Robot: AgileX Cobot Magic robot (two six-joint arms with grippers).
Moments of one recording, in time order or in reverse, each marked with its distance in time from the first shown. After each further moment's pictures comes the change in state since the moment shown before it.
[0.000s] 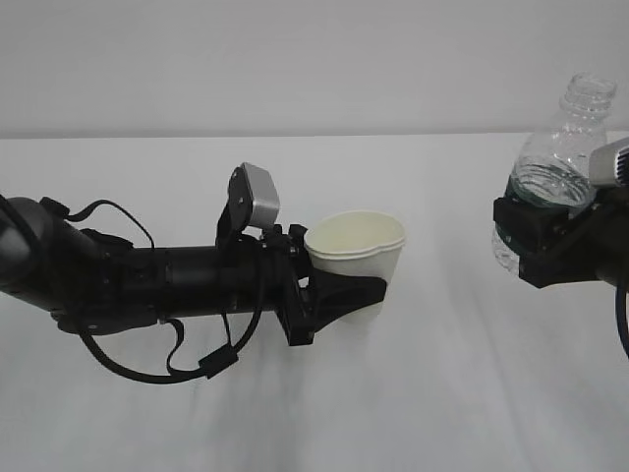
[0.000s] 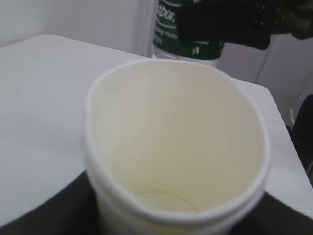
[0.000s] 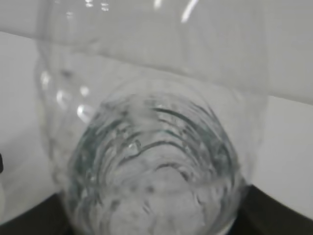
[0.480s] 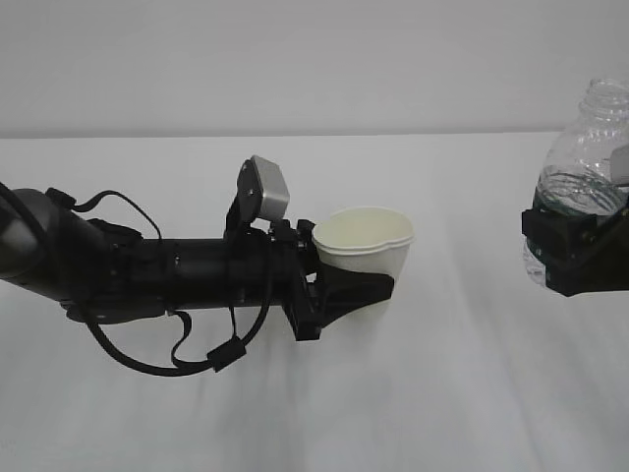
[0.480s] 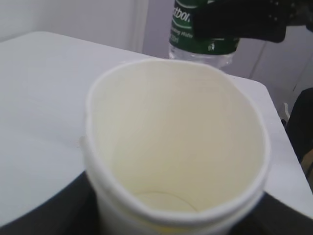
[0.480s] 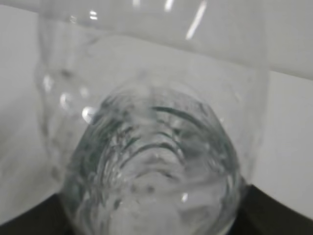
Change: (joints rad) left arm -0.013 0.000 -0.039 0.039 0.036 -0.045; right arm 0.002 -0.149 0.003 0.000 0.255 0.020
